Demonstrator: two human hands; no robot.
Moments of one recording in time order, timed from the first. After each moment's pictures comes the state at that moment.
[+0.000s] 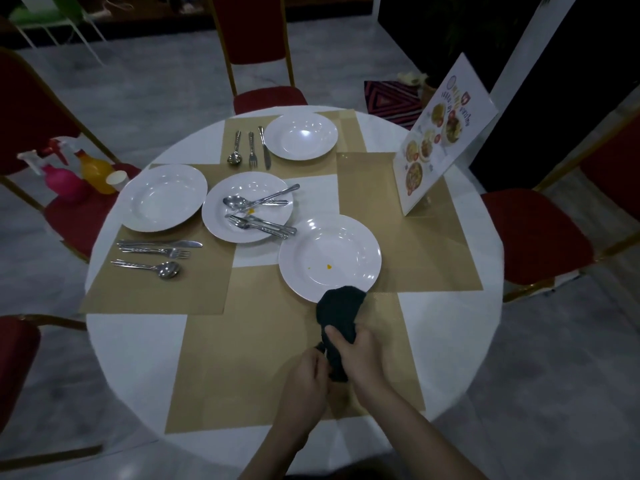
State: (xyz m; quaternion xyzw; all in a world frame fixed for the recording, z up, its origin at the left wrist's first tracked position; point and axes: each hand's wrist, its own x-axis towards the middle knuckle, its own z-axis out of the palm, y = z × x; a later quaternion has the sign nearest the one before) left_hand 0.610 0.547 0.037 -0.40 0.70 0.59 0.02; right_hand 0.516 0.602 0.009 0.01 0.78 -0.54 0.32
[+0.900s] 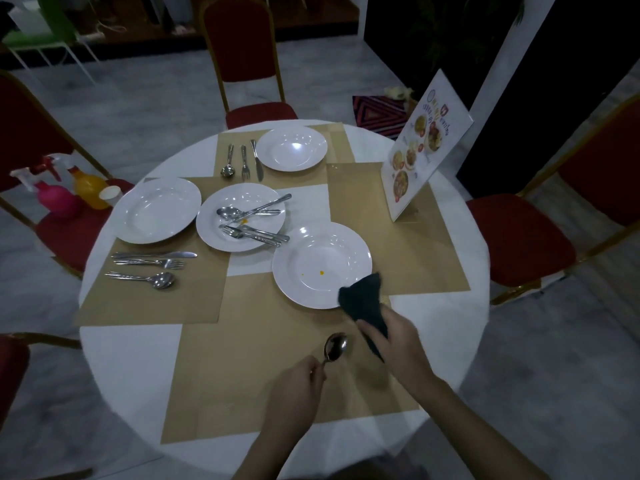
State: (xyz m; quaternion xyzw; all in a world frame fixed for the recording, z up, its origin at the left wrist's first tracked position) left_hand 0.620 0.541 0.040 -0.34 0.84 0.41 0.07; right_hand 0.466 0.662 0.019 -0.27 0.86 -0.42 0.13
